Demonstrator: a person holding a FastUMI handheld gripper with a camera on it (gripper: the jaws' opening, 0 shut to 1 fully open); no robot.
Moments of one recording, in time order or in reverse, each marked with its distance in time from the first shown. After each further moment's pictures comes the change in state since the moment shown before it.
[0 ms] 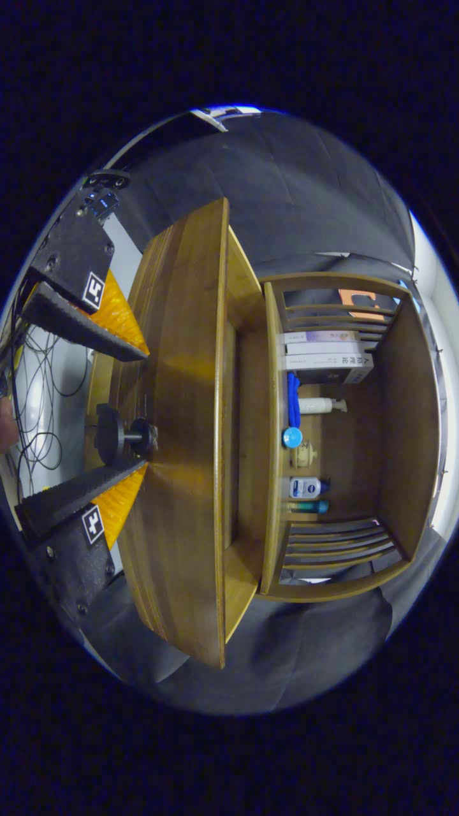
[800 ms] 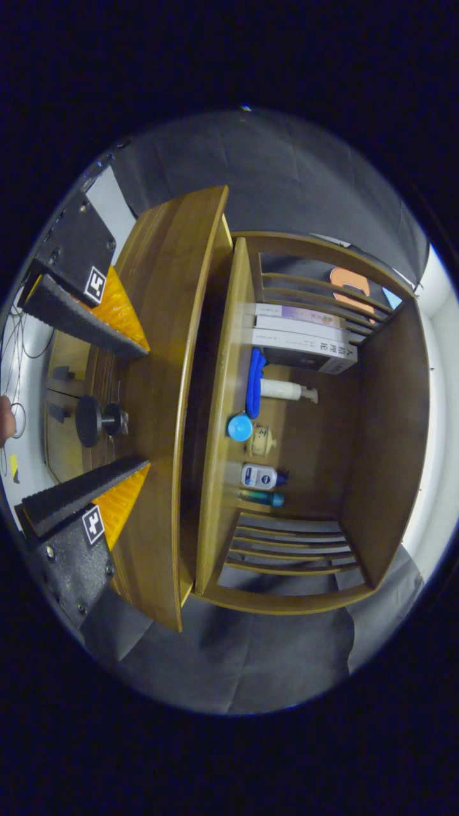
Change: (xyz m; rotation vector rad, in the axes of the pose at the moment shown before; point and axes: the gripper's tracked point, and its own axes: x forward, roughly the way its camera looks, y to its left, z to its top) arm 0.069 -0.009 0.070 -0.108 -0.173 -0.147
